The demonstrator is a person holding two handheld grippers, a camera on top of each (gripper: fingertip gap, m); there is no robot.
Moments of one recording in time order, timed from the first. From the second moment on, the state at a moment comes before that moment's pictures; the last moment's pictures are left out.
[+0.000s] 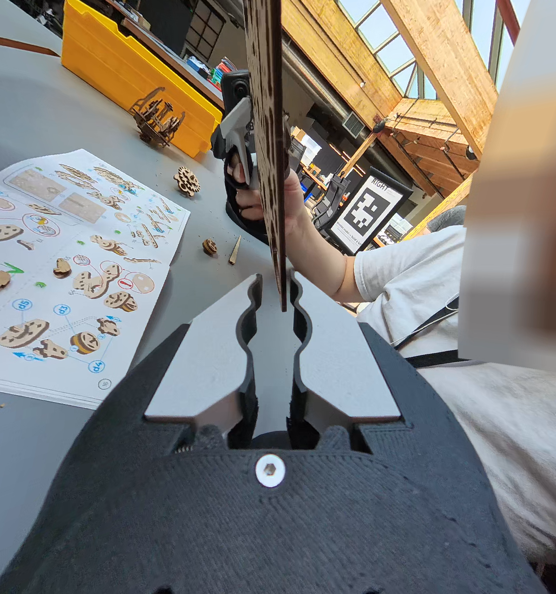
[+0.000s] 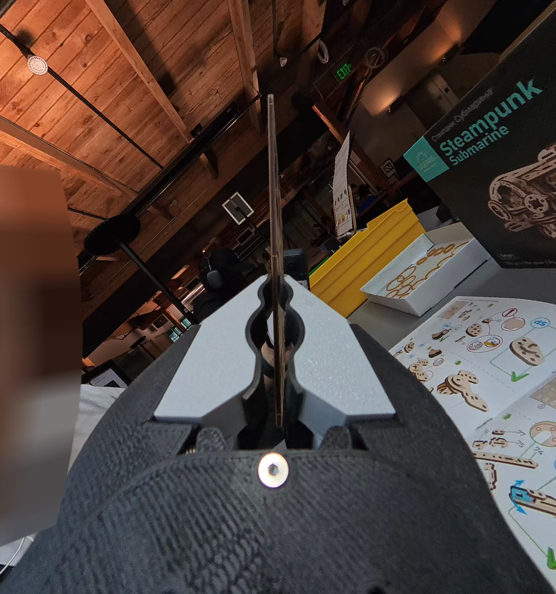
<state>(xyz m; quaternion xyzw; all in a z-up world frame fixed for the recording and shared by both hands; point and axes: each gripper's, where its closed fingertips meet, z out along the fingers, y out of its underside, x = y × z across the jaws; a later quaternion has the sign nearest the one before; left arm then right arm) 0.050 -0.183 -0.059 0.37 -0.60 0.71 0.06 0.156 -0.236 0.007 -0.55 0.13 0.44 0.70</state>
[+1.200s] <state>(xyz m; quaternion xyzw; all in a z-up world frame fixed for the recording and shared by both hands) 0.060 -0.176 -0.052 0.40 -0.57 0.71 0.04 0.170 -0.232 0.001 -0.58 0.16 0.39 0.70</state>
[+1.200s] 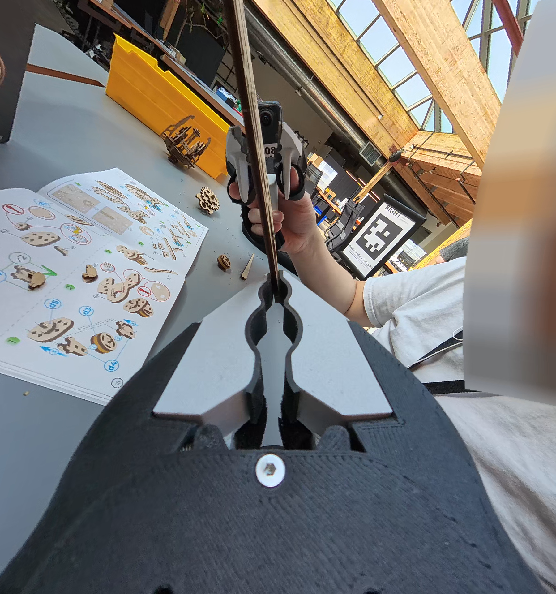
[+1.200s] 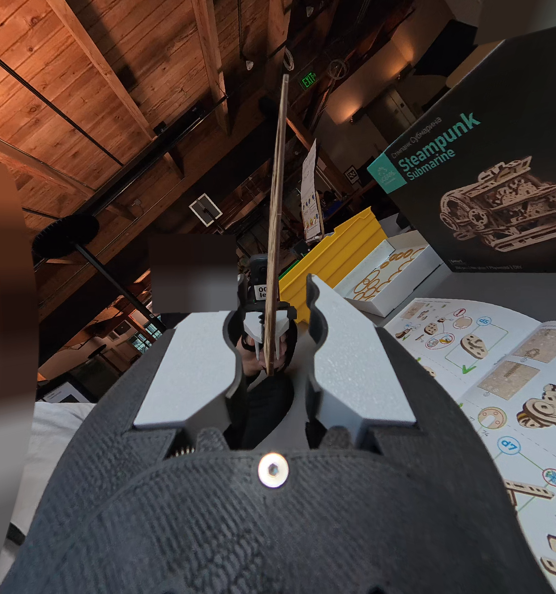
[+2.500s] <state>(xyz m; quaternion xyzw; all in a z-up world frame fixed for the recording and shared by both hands) 0.068 -0.149 -0.041 0.41 -0.55 0.73 -0.05 0.122 -0.202 -0.033 -0.57 0.15 0.46 0.66</state>
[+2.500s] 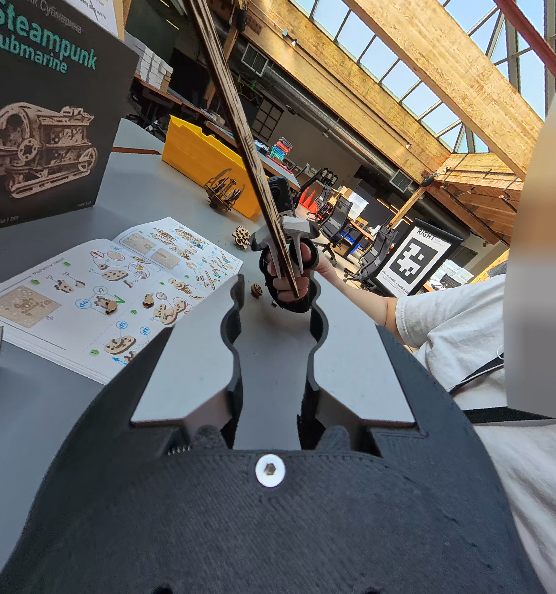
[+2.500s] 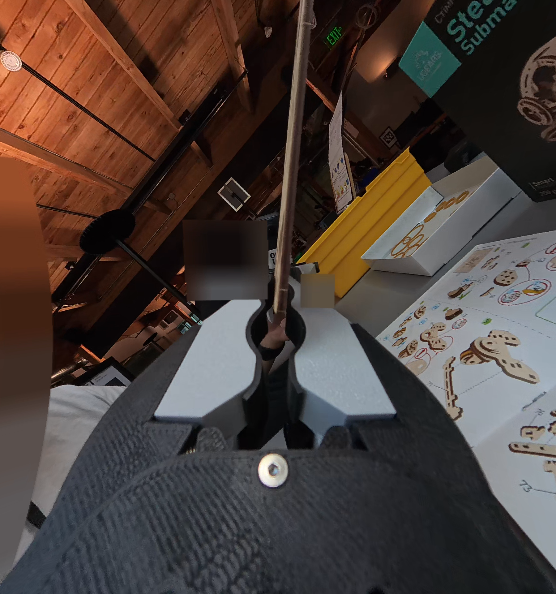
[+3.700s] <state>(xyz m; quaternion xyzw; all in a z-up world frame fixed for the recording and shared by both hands) 0.069 -0.156 -0.038 0.39 -0.52 0.76 0.00 0.103 -0.198 -0.035 -0.63 0.08 0.39 0.67</state>
